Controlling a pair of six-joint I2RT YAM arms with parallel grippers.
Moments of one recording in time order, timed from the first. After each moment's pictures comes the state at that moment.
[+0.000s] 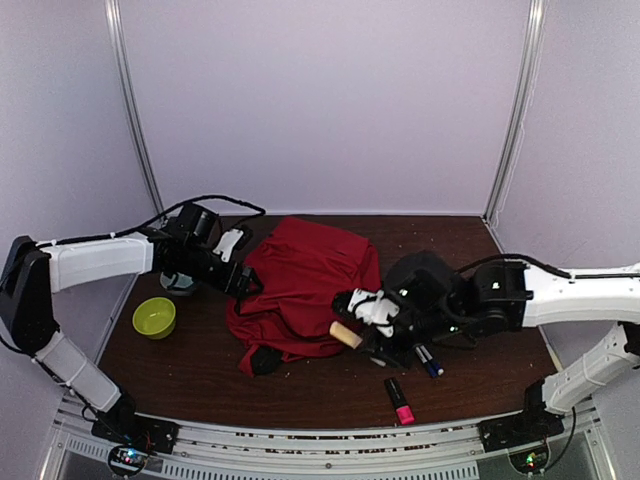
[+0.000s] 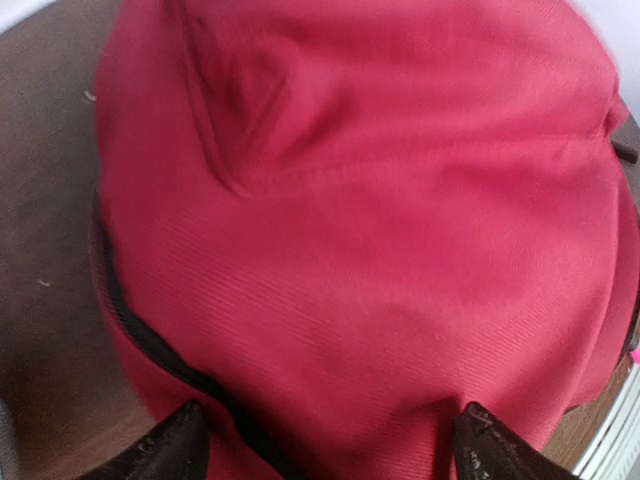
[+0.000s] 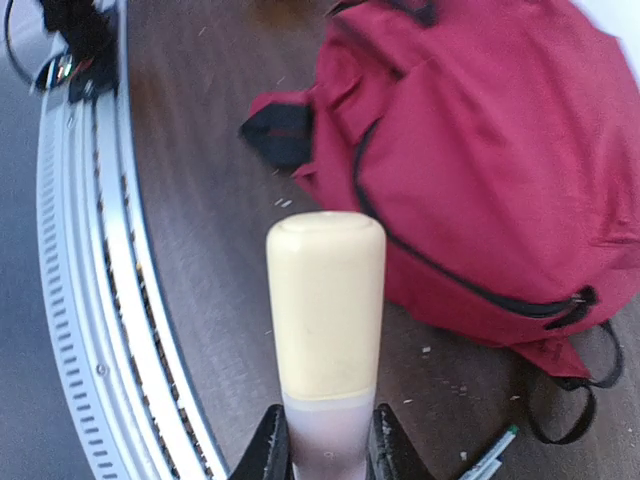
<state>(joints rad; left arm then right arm) -0.50 1.52 1.02 -0.39 0.29 -0.06 1.20 1.33 1.06 -0.57 0.05 -0.04</state>
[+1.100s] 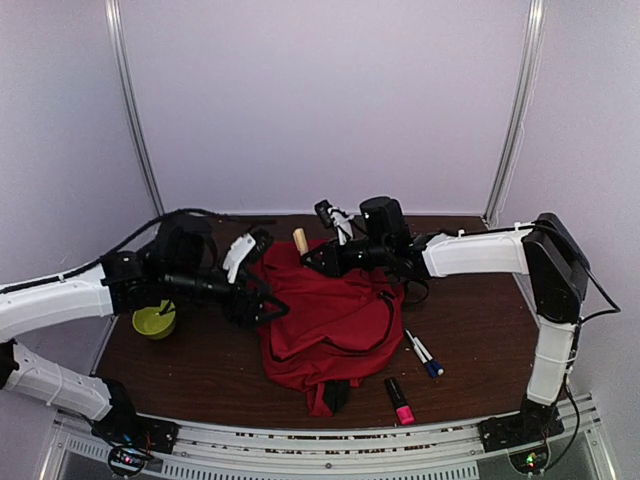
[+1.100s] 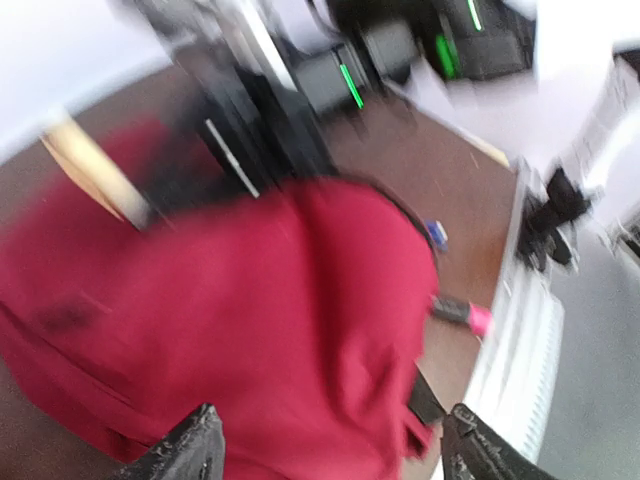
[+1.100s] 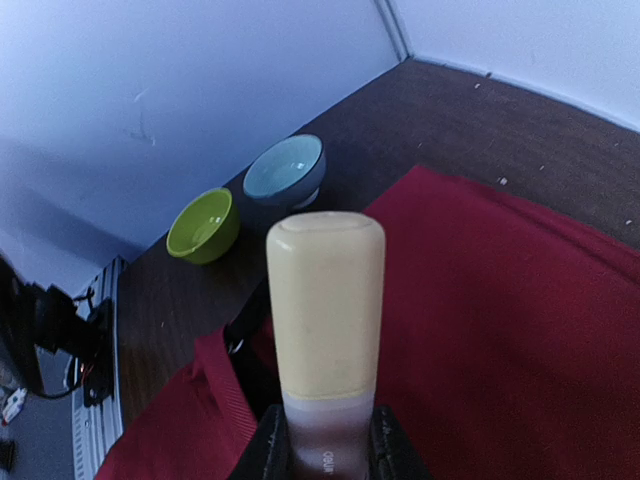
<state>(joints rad) -0.86 1.17 0.89 -0.28 0.31 -0.13 0.76 1.92 1.32 0.22 -0.45 0.28</state>
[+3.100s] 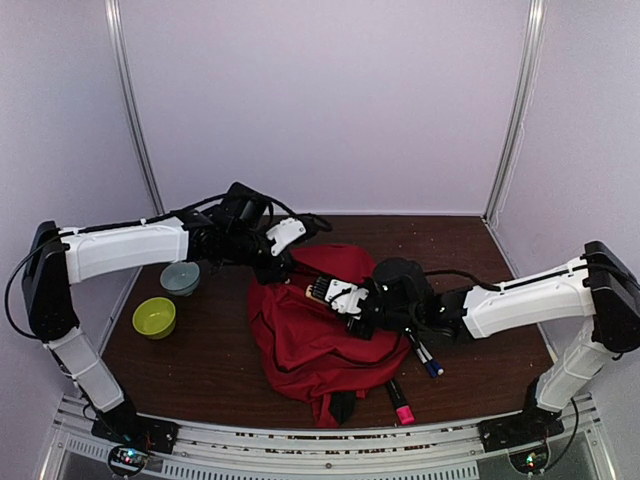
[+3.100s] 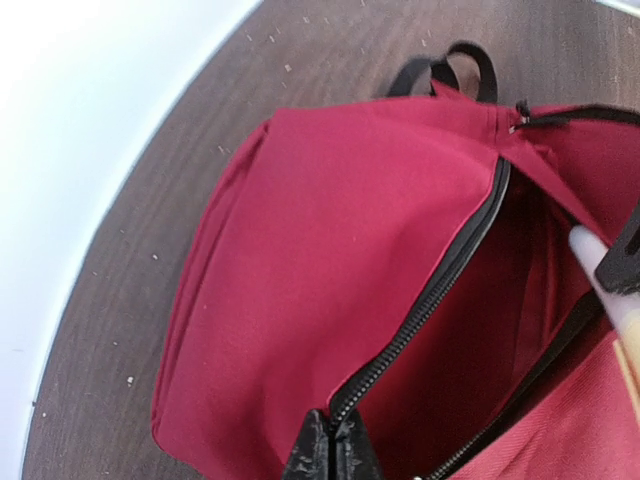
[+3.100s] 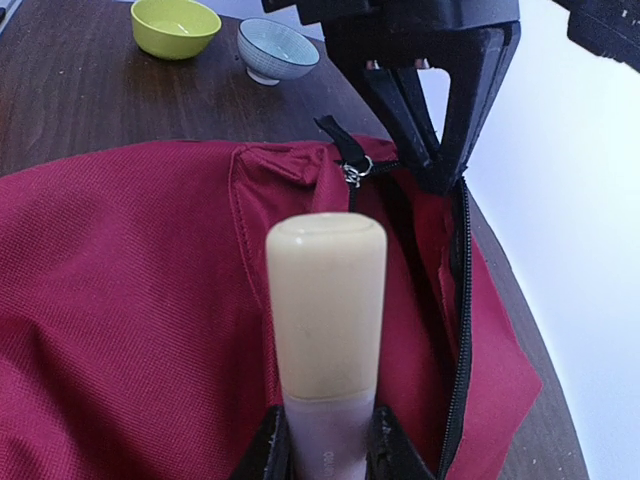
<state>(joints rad) -0.75 1.68 1.31 -0.39 0.10 0.44 1.04 1.58 0.86 0.28 0.16 -0.49</state>
